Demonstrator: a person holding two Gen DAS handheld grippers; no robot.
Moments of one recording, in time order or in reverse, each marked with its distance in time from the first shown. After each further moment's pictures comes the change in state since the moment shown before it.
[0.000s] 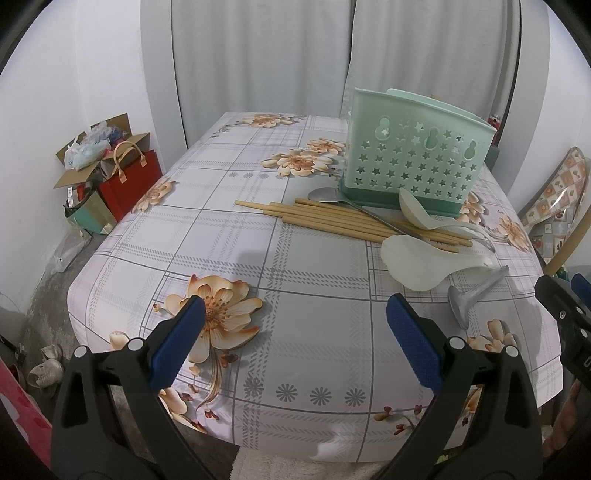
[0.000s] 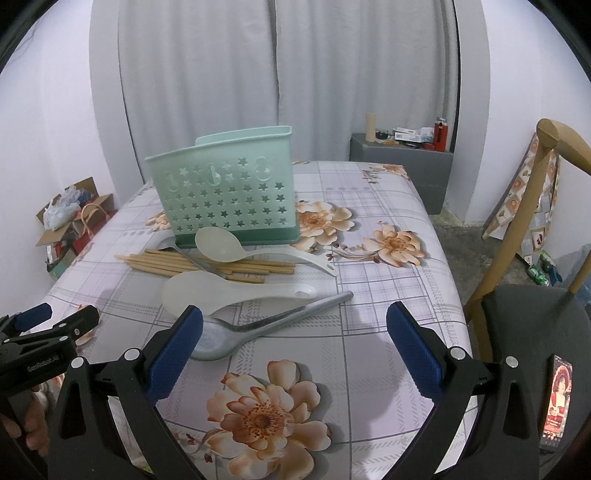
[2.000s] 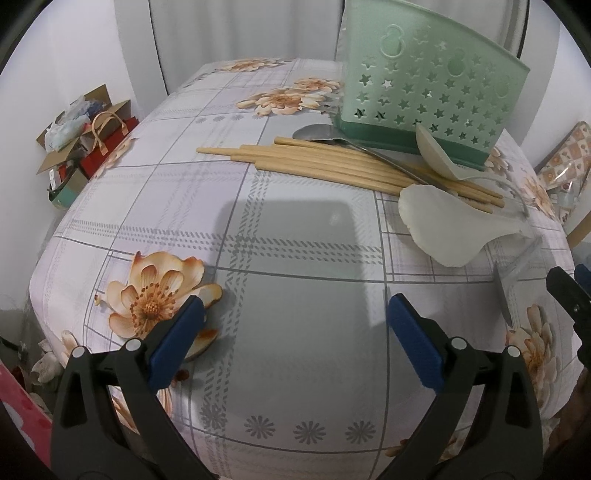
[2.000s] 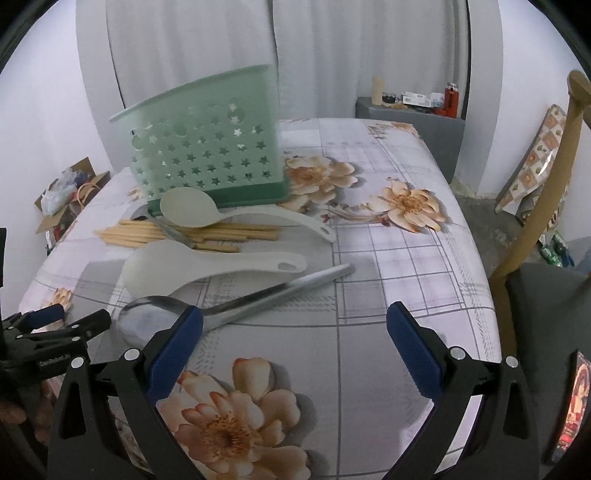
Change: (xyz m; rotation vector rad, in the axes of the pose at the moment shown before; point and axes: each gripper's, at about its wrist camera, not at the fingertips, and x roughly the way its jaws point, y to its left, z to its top) left arm 0.073 -0.012 -0.005 0.042 0.194 -0.011; right arm 0.058 -0.024 -0.012 0.033 0.131 0.052
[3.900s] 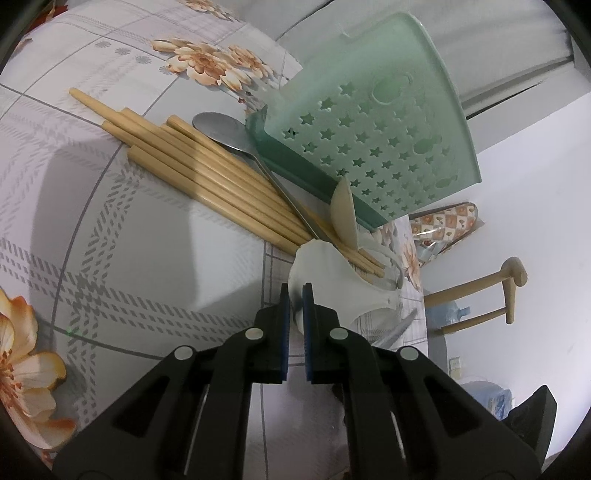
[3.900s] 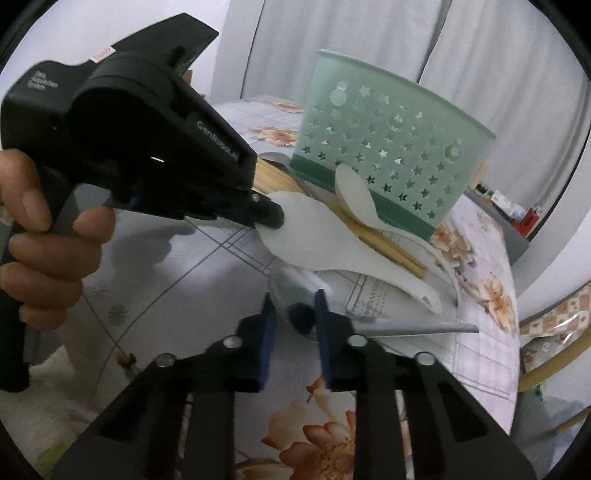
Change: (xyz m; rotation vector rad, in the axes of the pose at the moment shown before) left arm 0.053 0.010 0.036 -0.310 0.100 -0.706; right arm 0.015 0.120 -0.032 -0.578 -0.035 0.033
